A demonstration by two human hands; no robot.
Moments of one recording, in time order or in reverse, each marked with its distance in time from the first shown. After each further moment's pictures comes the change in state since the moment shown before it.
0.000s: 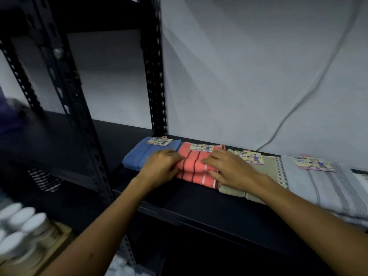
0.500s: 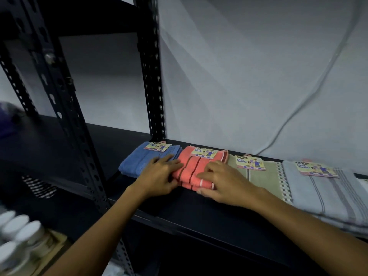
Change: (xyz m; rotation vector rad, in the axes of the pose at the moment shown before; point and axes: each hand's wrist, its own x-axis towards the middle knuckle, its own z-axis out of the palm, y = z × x) left_hand 0.000 -0.011 0.014 0.007 -0.146 -0.057; right_hand 0.000 -0.016 0.010 0.074 -0.108 0.112
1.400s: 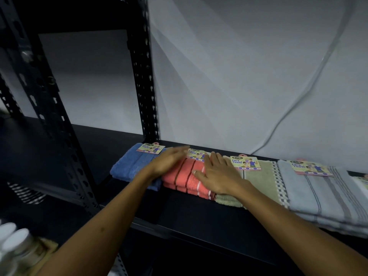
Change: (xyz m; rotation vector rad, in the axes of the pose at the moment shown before) left_hand 0.062 0.016 -0.012 -0.782 -0.122 -0.231; right_hand 0.030 0.016 0.015 -0.005 -0.370 0.510
